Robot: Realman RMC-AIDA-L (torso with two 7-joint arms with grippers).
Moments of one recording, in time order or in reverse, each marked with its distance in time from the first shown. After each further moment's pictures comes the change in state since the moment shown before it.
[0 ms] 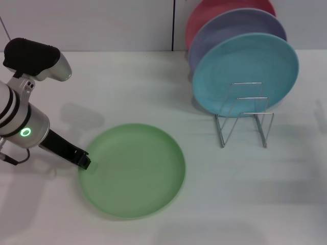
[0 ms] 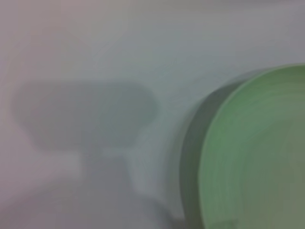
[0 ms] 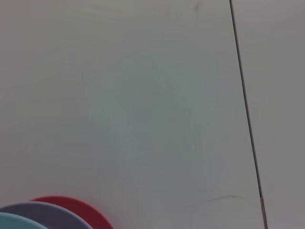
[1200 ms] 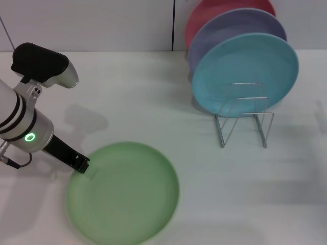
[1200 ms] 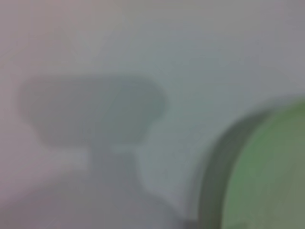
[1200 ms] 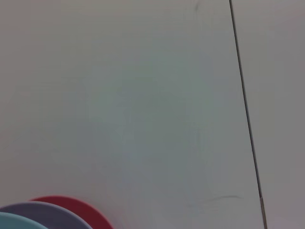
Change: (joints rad) left arm -0.002 -0.001 0.050 0.013 0.011 0.012 0.005; right arm -0.001 0.000 0.000 0.000 0.000 -0.001 -0.001
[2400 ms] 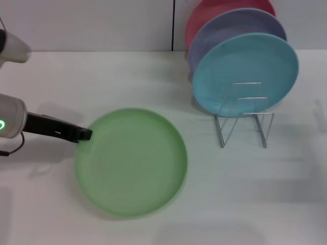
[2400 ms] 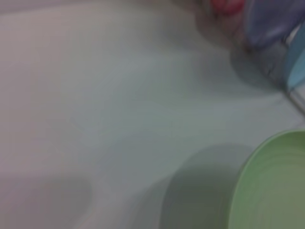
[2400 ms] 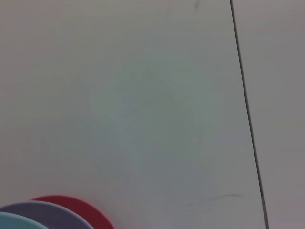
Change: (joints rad) left arm 0.129 0.001 -0.275 -0.043 -0.291 0.071 0.285; right arm 0.006 0.000 0.000 0.000 0.000 0.008 0.004
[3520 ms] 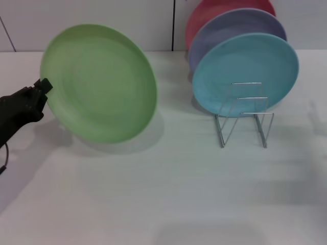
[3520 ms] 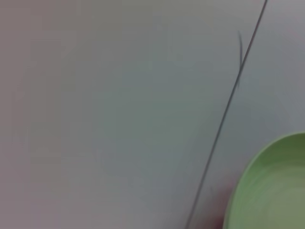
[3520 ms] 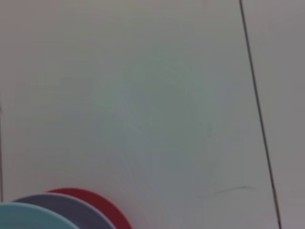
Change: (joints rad) left arm 0.180 -0.006 -0.188 0.769 -1.285 0.096 1.356; right arm 0.002 0.003 -0.029 0.015 0.000 -0.007 0.006
